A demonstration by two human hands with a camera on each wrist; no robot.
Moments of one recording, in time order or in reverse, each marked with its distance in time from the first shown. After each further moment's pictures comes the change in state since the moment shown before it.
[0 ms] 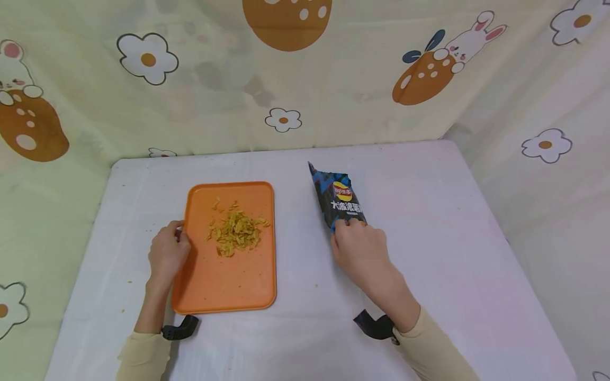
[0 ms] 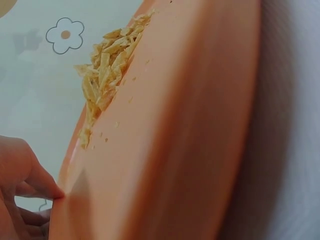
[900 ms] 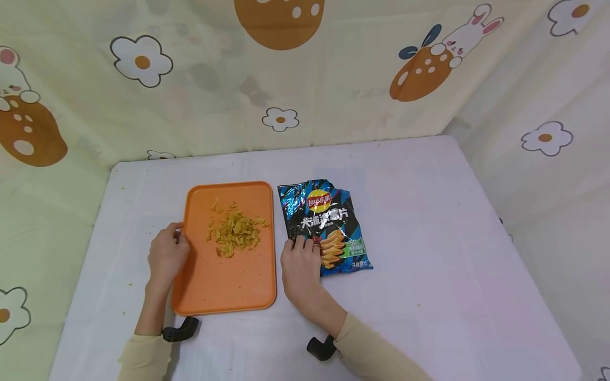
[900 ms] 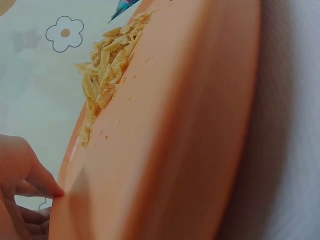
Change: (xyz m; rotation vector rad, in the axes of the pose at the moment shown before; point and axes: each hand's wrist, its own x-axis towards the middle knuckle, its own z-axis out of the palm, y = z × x) left_hand 0.000 0.001 -0.001 0.013 -0.002 -0.021; right_hand 0.002 -0.082 0.121 -0.155 0.121 0.013
